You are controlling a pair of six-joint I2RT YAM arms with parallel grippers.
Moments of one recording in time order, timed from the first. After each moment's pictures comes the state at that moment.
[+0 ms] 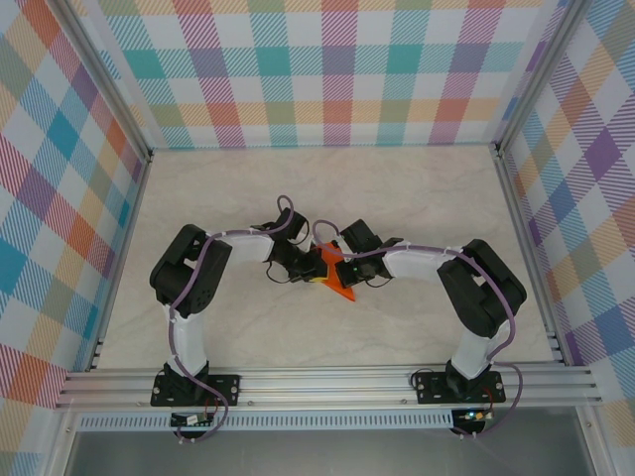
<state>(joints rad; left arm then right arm) -0.55 1.96 1.10 -0.30 0.67 -0.62 0.69 1.77 0.94 -0.28 -0.13 0.24</state>
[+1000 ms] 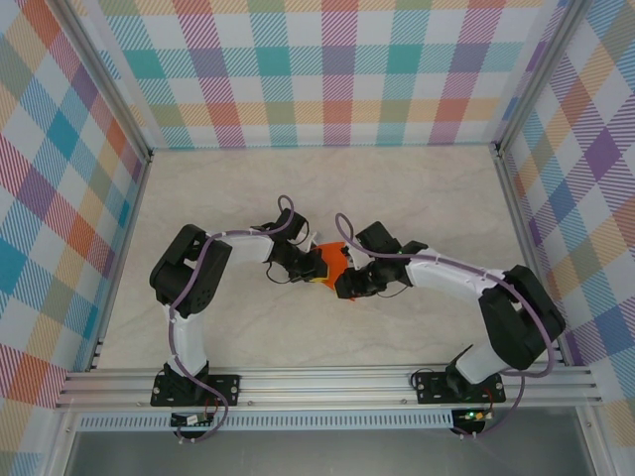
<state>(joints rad) -0.55 1.96 1.09 -0.28 0.67 -0.61 0.68 1.53 0.86 -0.46 -0.47 0.43</state>
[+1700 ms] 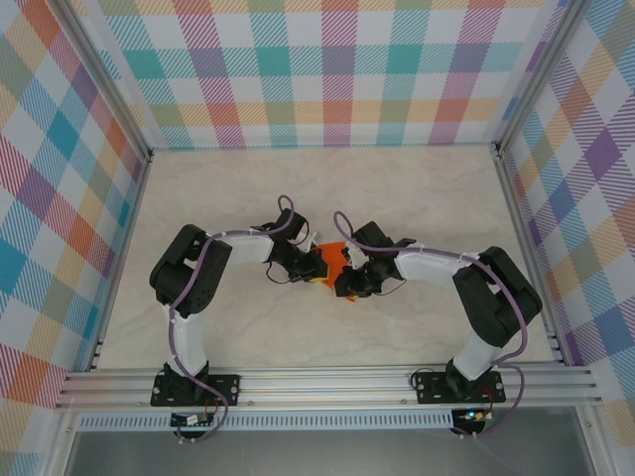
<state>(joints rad) -0.55 1.96 1.09 -0.28 0.67 -0.60 0.65 1.68 0.89 -0.41 -0.51 0.52</state>
